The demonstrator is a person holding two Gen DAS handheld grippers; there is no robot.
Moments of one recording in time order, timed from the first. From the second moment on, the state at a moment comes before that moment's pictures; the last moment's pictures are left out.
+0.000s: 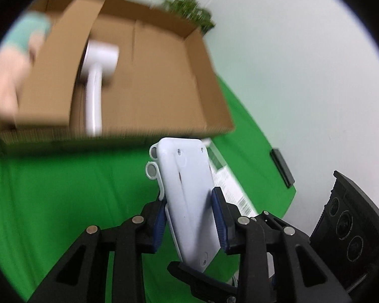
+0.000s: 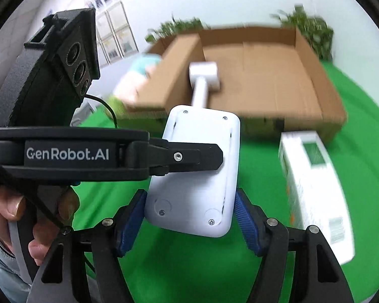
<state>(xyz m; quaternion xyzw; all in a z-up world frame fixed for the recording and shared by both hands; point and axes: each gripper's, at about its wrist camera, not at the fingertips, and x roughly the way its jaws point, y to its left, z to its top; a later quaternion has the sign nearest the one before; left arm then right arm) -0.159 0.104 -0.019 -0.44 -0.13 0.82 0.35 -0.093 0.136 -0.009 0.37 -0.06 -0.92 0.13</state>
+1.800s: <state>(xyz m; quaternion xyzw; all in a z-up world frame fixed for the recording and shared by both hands) -0.323 0.142 -0.028 -0.51 0.01 0.83 0.23 -0.336 0.189 -0.042 0.48 -0.13 -0.86 0.13</state>
